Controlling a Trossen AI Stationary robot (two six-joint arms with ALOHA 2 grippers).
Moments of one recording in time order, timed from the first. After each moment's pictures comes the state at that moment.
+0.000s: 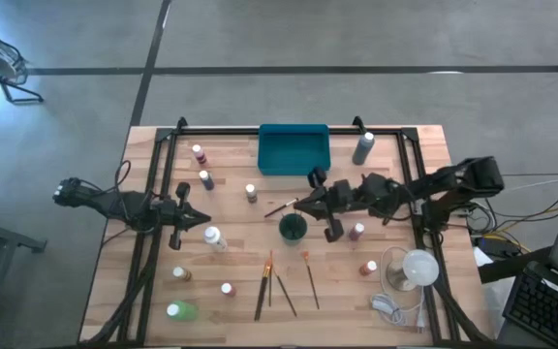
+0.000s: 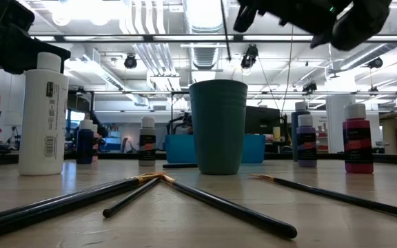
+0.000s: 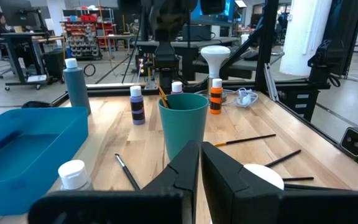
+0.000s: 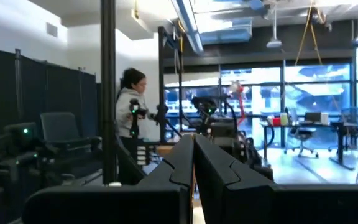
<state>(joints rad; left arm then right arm) -0.30 0.04 0.07 -0.13 -0.25 -0.01 0.02 1.55 0.66 1.26 -0.20 0.13</state>
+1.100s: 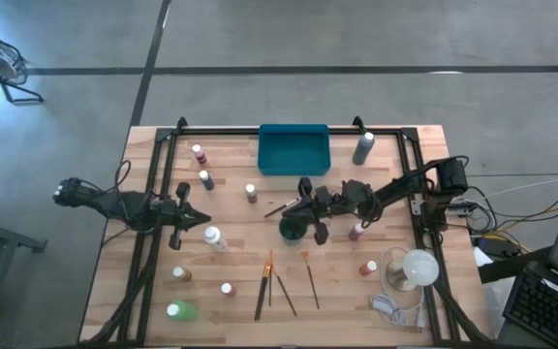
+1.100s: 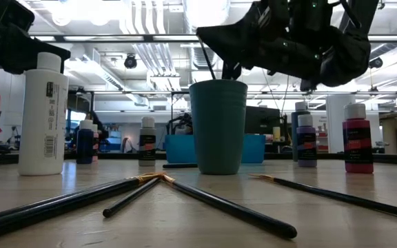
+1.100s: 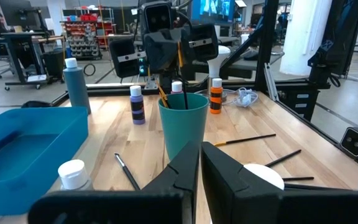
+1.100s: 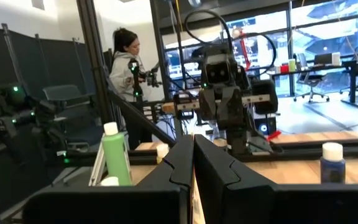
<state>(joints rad) -0.30 0.04 0.07 -0.13 -0.25 -0.01 -0.03 1.82 0.63 1.39 -0.26 0.23</state>
